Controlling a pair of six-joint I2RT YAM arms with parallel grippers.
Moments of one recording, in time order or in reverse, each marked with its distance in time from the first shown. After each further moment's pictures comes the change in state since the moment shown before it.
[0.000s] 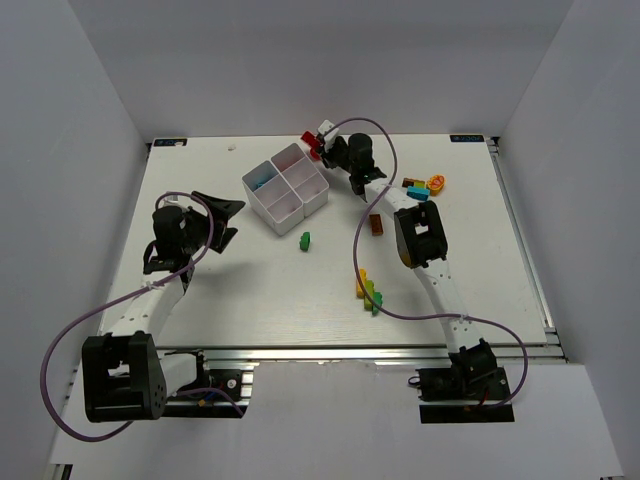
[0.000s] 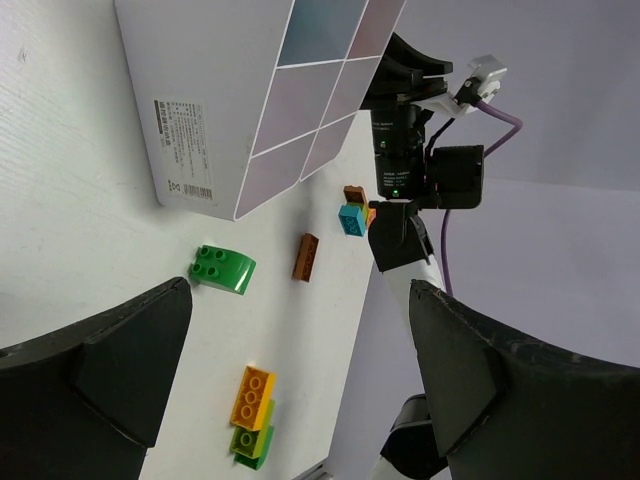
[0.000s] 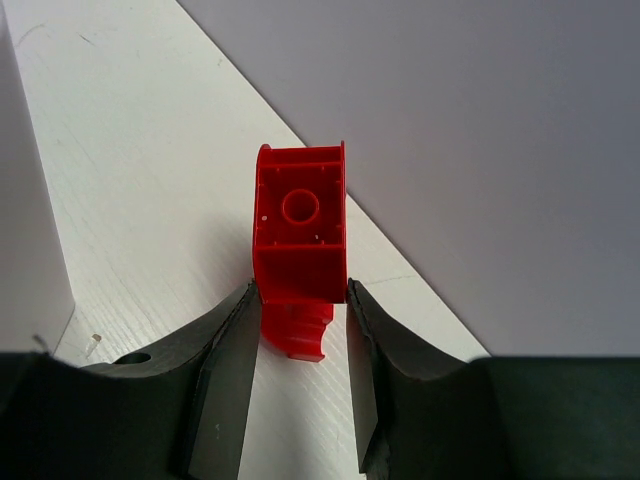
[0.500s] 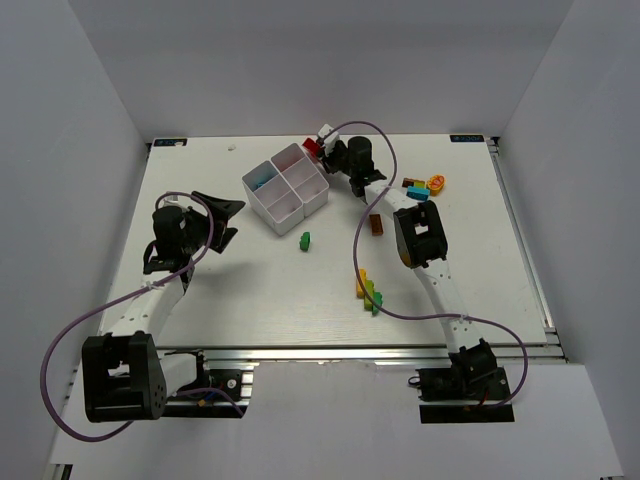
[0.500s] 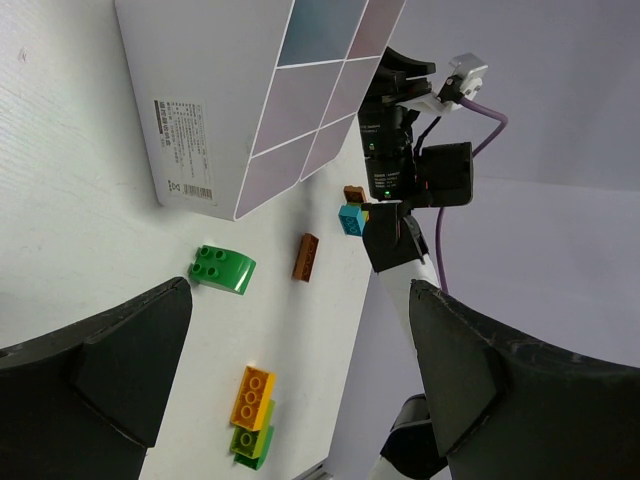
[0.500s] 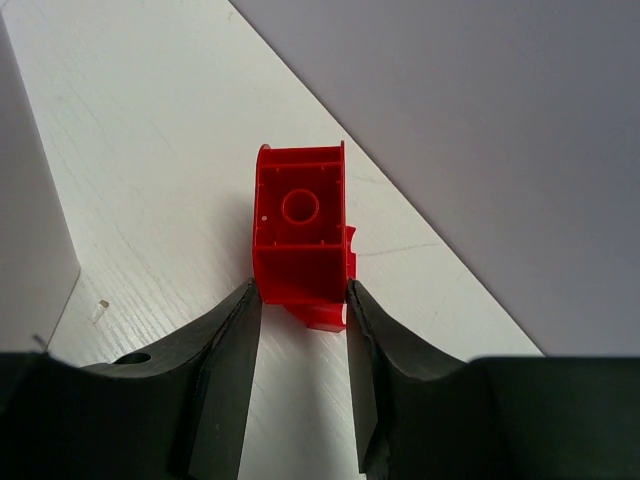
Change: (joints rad) left arm 0.000 0.000 0.000 0.000 0.000 0.000; right arm -0.003 0.000 -0.028 -0.034 0.004 0.000
